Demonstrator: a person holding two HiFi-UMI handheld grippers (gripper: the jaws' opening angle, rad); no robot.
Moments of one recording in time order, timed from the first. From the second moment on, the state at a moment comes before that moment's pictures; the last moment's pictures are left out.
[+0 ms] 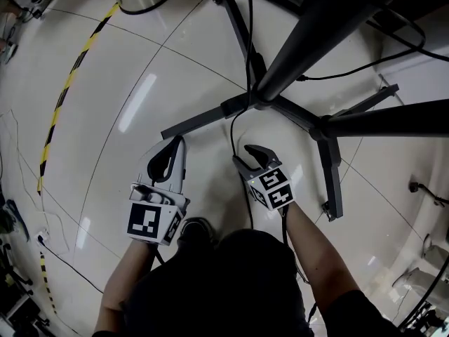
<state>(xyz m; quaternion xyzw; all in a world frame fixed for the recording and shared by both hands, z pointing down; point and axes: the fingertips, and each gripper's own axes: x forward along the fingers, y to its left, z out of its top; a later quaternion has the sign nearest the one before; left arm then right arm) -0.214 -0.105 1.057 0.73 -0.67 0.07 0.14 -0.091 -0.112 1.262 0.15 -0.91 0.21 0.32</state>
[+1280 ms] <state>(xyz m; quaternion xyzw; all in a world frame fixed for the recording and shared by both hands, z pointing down) -0.208 -0.101 1.071 0.71 -0.68 0.08 0.15 -0.084 -0.113 1.287 0.18 -0.89 0.20 0.36</state>
